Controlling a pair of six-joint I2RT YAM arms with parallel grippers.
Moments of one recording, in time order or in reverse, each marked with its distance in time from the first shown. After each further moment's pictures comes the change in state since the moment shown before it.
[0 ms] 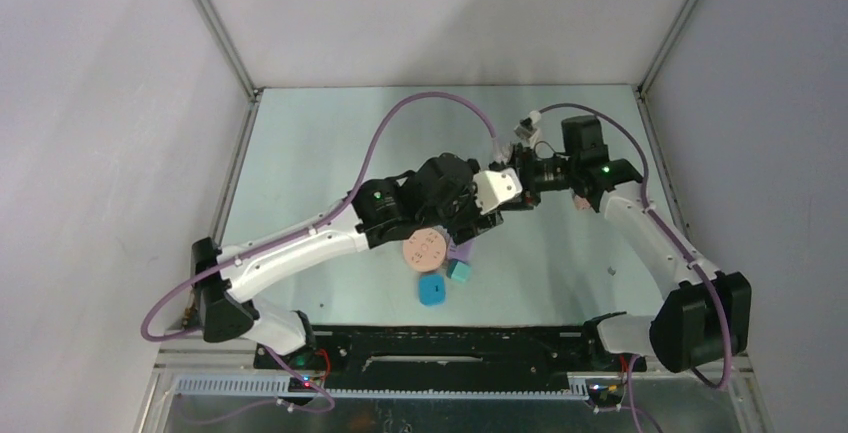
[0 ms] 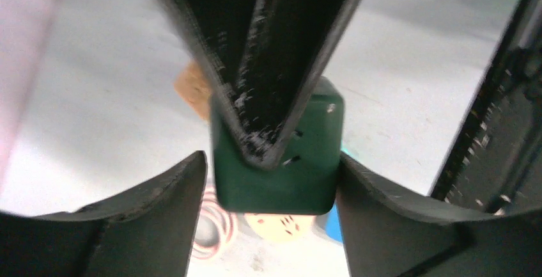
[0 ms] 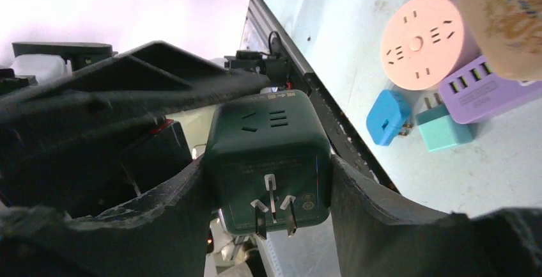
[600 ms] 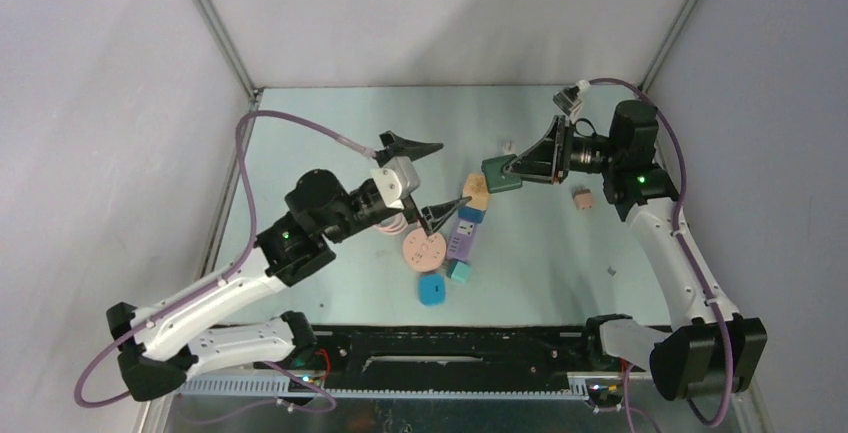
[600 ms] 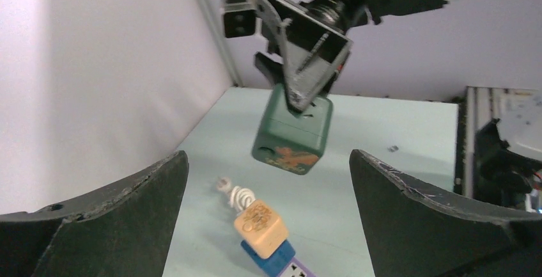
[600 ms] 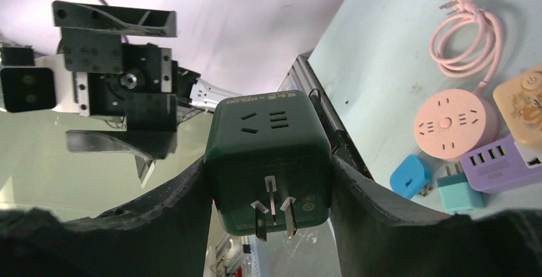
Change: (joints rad) left arm 0.109 -0.482 -0.380 0.713 0.196 -0.027; right arm -0.183 -0.154 -0.001 0.335 -0.153 0.261
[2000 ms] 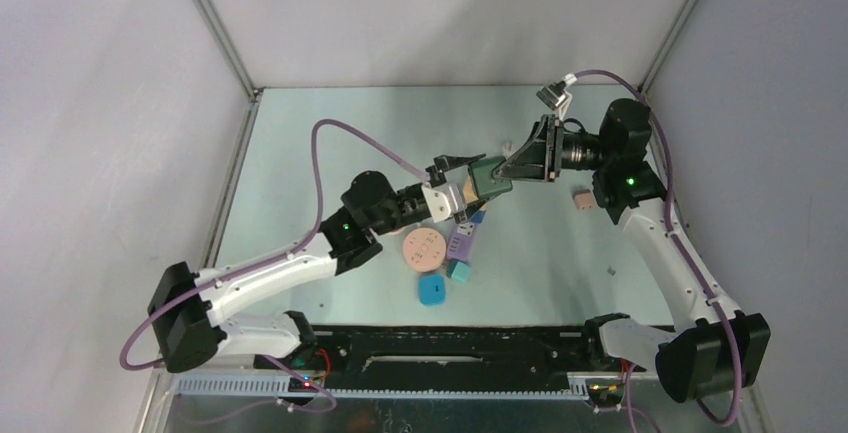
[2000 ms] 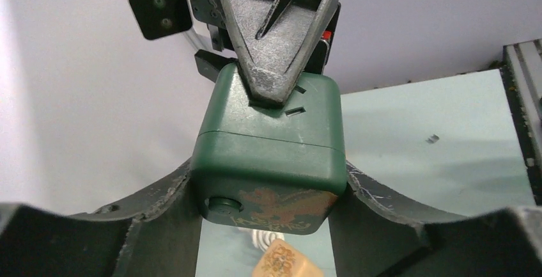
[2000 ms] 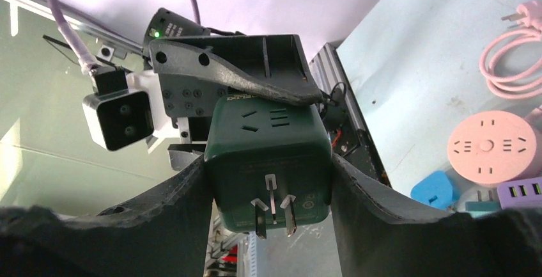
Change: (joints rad) left arm 0.019 0.240 -0.146 0.444 0.182 0.204; right arm 0.104 0.000 0.000 0.252 -0.050 0.147
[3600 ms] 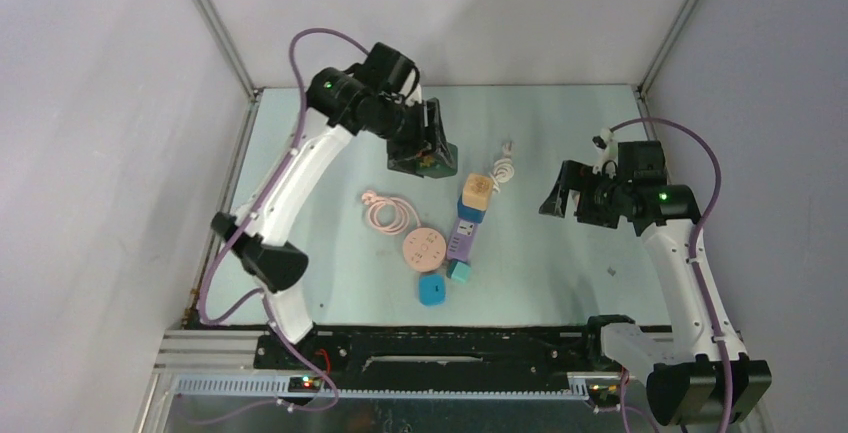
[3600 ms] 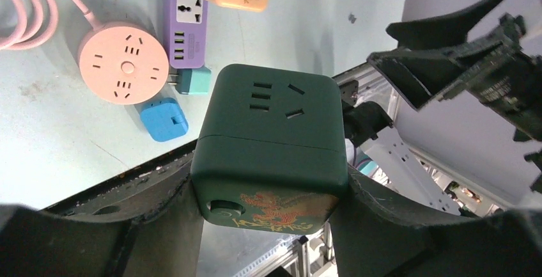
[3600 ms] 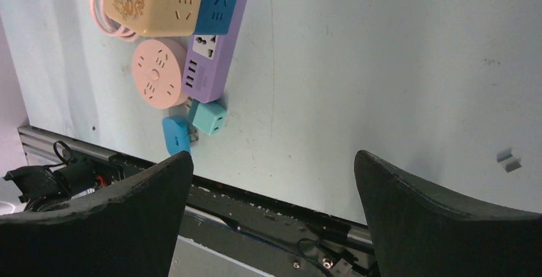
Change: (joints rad) left arm 0.342 0.533 1.273 -1.910 0.043 -1.139; right arm -0.182 -0.127 0.000 -1.032 0.899 -0.685
